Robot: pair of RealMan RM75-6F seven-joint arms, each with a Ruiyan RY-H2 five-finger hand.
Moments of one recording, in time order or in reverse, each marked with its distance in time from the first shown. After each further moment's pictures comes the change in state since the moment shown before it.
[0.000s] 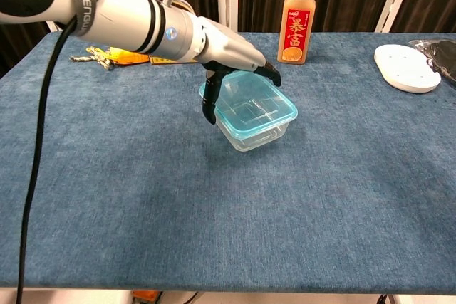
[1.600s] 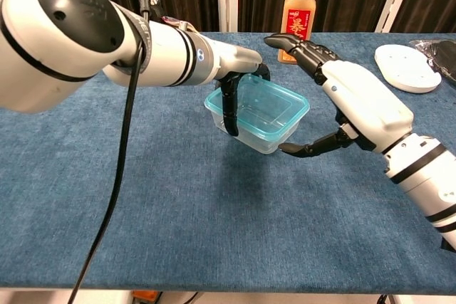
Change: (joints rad) left arm -0.084 -0.133 -0.022 -0.130 -0.706 0.401 0.236; right arm 0.226 -0.752 0.031 0.601 -0.194 0.091 0.163
